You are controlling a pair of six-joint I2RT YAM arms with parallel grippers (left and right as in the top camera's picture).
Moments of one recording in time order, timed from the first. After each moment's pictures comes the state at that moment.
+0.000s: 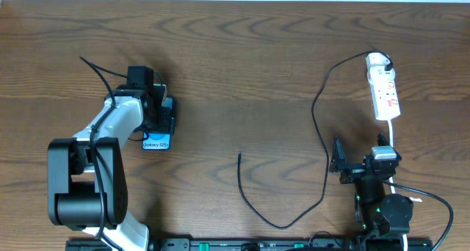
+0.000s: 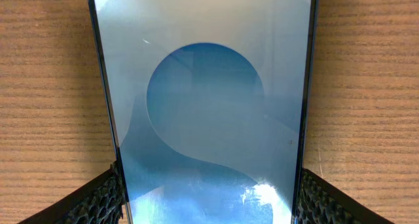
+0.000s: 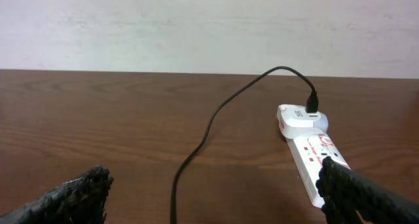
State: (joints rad) left arm 0.00 1.80 1.01 -0.60 0.02 0.06; right arm 0.01 0.01 0.01 -0.07 -0.07 0.01
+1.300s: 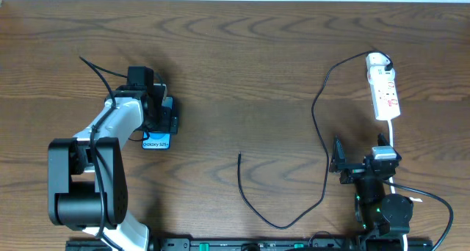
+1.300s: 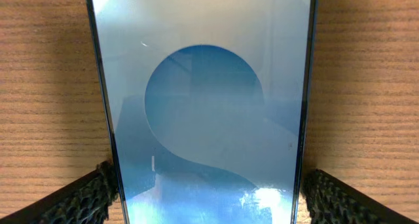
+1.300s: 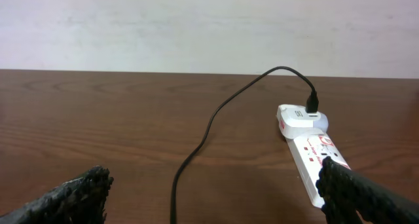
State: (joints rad) left arm 0.00 1.80 1.00 -0.58 0.02 0.06; right arm 0.01 0.01 0.01 -0.07 -0.07 0.01
